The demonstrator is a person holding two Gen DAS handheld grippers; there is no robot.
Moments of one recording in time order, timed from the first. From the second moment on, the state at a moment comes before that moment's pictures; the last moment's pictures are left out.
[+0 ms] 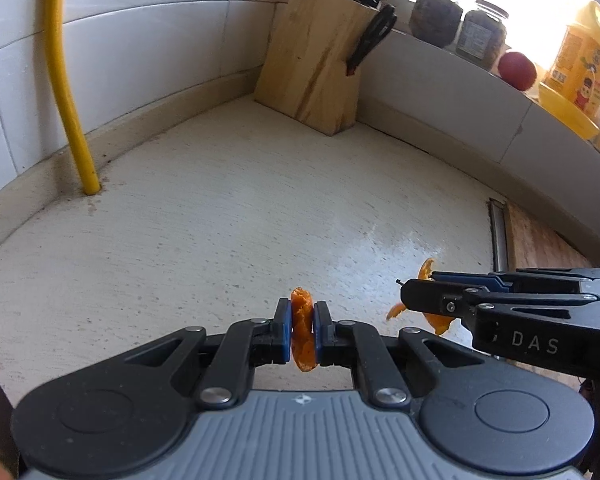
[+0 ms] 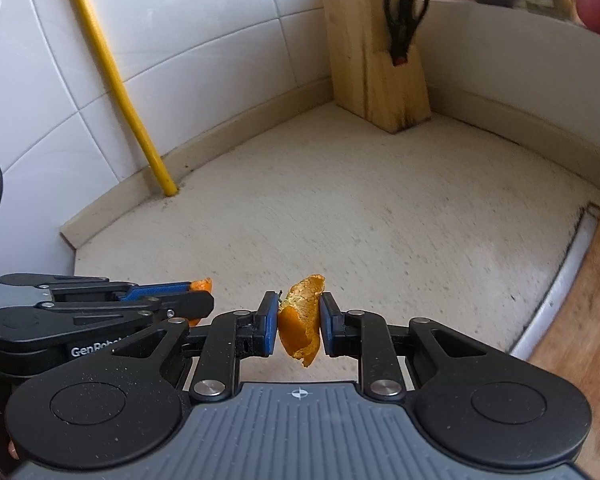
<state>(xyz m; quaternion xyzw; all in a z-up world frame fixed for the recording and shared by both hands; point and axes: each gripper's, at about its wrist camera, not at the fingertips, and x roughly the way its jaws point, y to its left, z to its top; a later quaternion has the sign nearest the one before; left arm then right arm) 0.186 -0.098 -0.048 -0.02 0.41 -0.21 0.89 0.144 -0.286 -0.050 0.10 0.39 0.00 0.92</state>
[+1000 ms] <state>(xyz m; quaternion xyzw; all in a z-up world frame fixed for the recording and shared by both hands) 0.154 0.006 -0.034 -0.05 0.39 -0.14 0.91 0.164 -0.173 -0.043 0.05 0.40 0.07 0.91</state>
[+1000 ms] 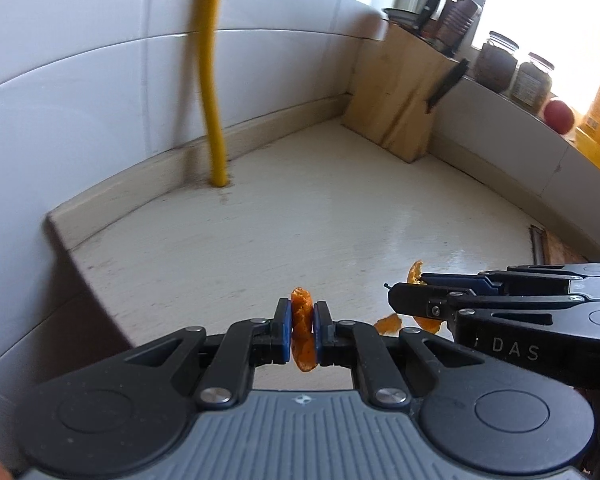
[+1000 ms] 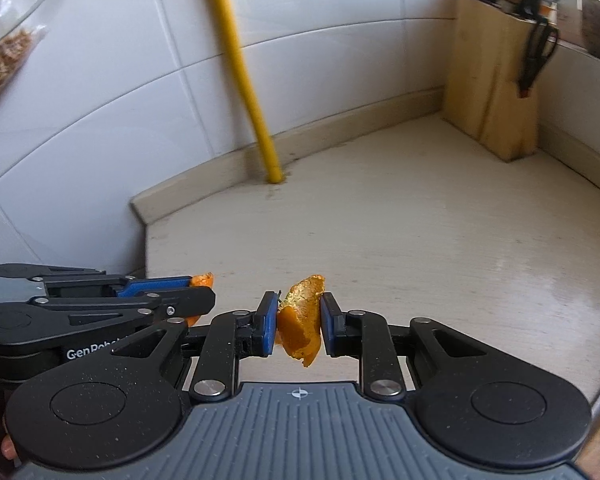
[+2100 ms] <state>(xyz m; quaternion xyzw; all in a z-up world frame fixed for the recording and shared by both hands) 0.084 0.191 -0.089 -0.12 0.45 0.04 0.89 0.181 0.036 -0.106 -0.01 0.48 0.25 0.84</state>
